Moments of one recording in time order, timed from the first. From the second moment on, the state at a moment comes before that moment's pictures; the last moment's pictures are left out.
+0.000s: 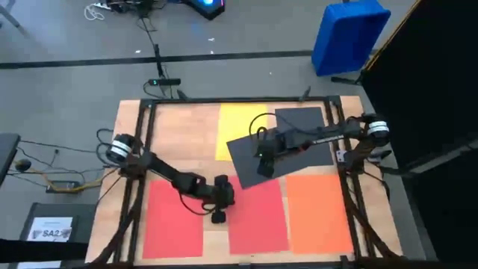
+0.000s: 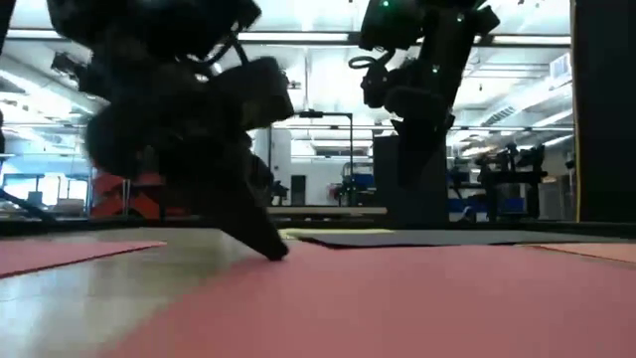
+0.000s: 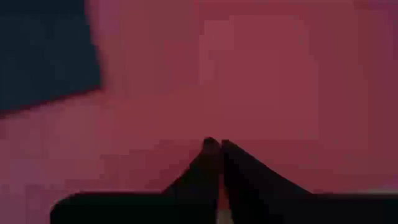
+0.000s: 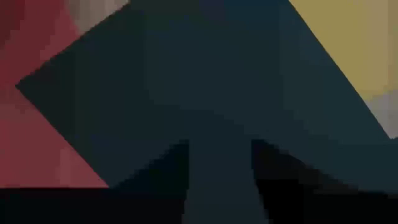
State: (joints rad) left arm -0.39 1.84 0.88 0.08 -0.11 -0.31; right arm 0.00 1.69 1.18 -0.74 0.25 0.32
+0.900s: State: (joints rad) left arm -0.33 1.61 0.94 -0.19 -0.40 -0.01; right arm 0.00 1.59 1.18 -0.84 0.27 0.24
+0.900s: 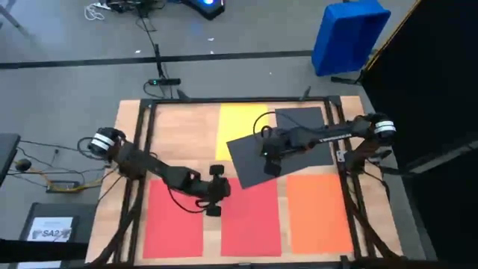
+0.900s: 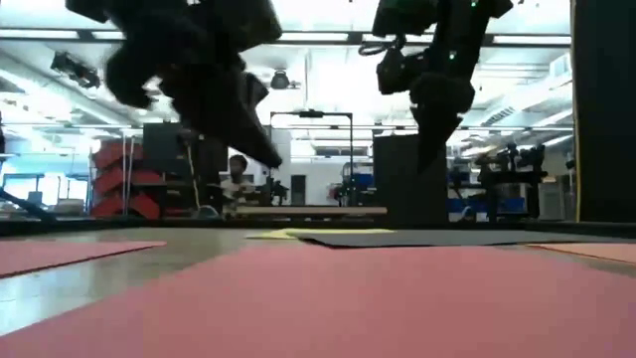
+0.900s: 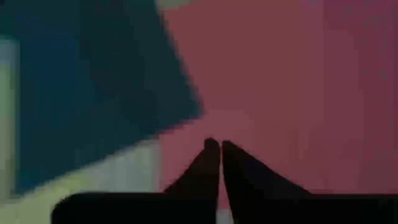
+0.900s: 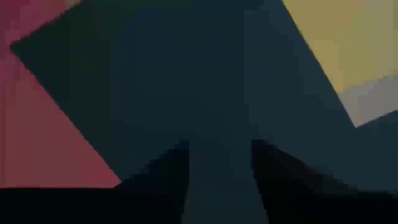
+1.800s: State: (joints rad) left arm -0.01 1.77 0.99 -0.10 -0.23 0.97; right arm 0.02 1.31 0.96 -0.72 0.29 0.31
